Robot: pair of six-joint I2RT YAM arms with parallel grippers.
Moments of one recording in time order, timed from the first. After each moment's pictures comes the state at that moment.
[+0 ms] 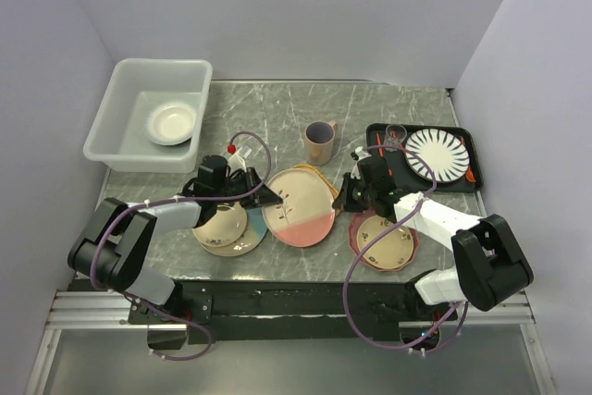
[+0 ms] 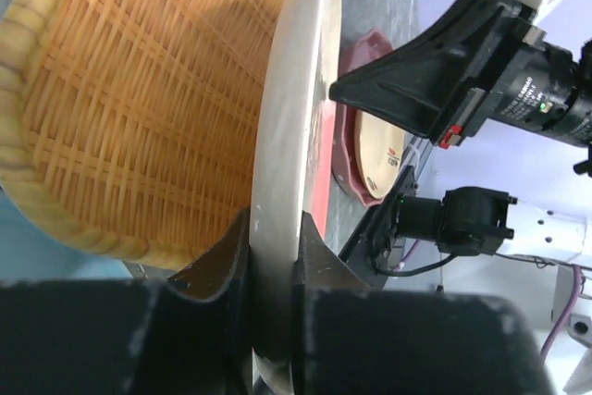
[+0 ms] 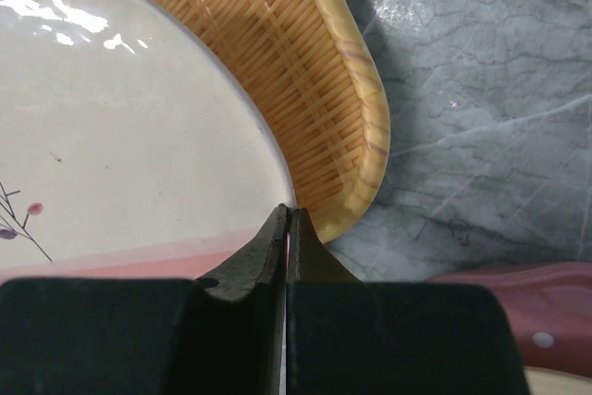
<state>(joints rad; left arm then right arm) -0.43 1.49 0.56 0.44 0.67 -0.82 0.45 1.35 0.63 -0.10 -0.21 0.52</state>
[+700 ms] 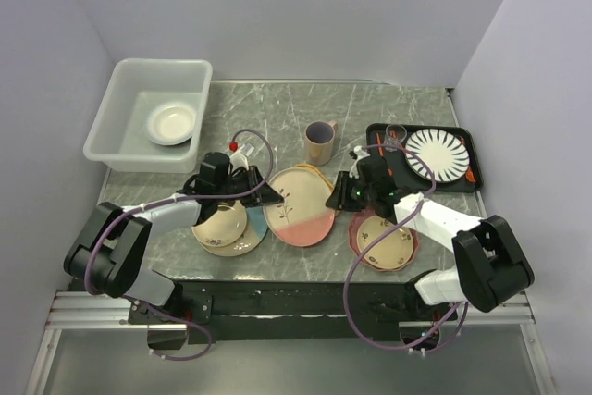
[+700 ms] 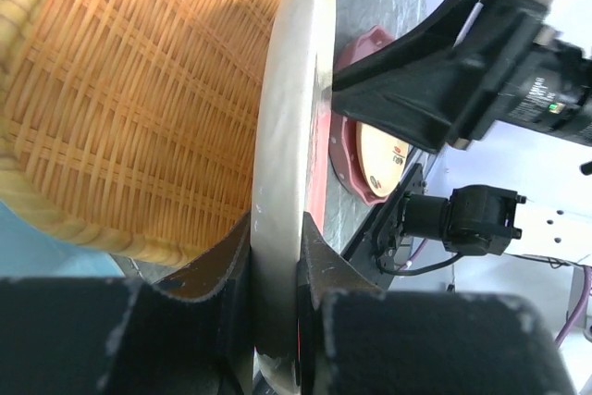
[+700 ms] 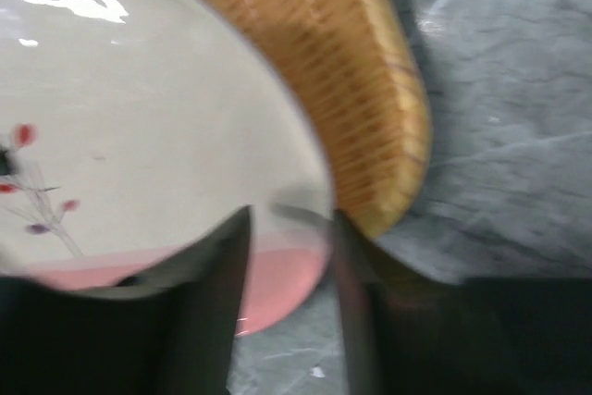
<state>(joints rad) -0.45 1.45 0.60 0.34 0.63 -0.78 0.45 1.34 0.63 -0.06 -0.25 0.52</state>
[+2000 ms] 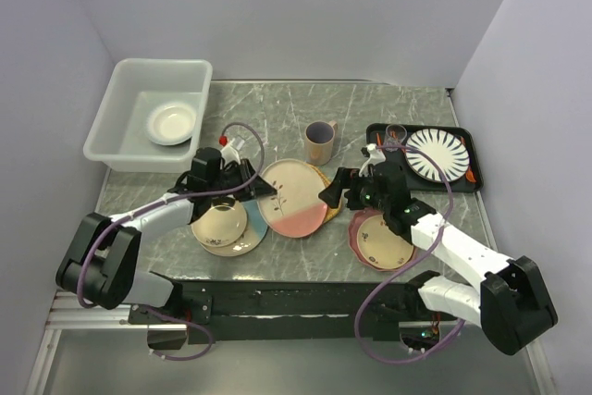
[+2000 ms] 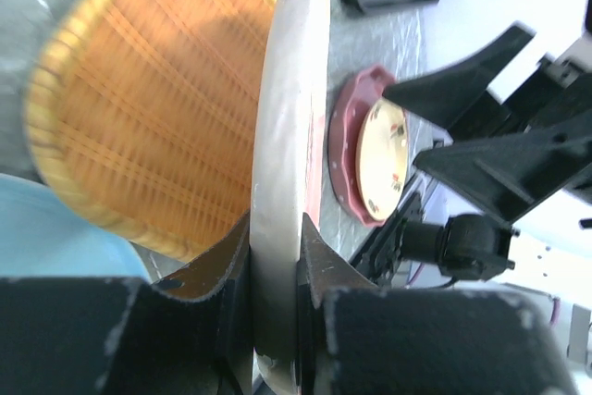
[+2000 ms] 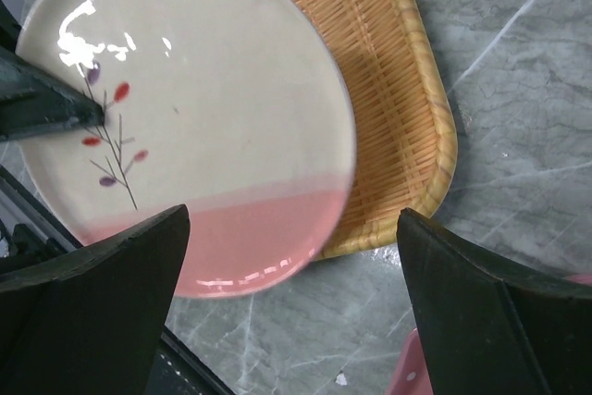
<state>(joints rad) -0.40 1.38 0.62 0.26 0.60 -0.78 0.47 1.09 0.53 0.04 -0.23 0.54</state>
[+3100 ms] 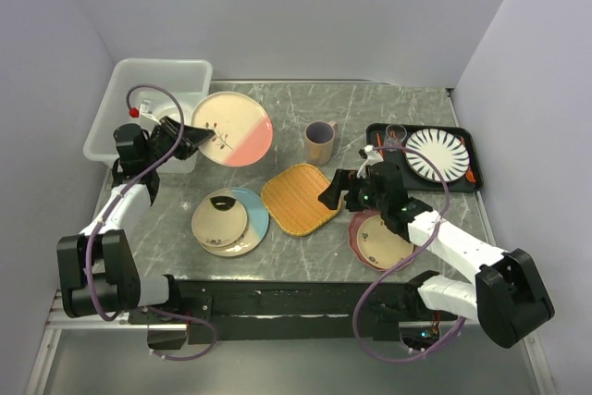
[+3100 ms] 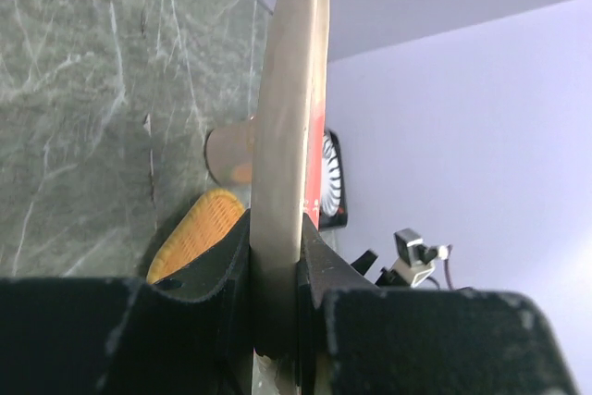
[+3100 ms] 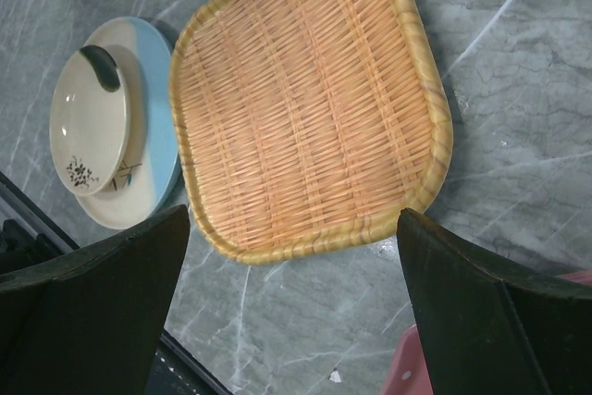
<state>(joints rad) 0.13 1.31 0.74 0.40 0.74 -1.02 0.47 1.13 0.53 0.04 -0.23 0.54</state>
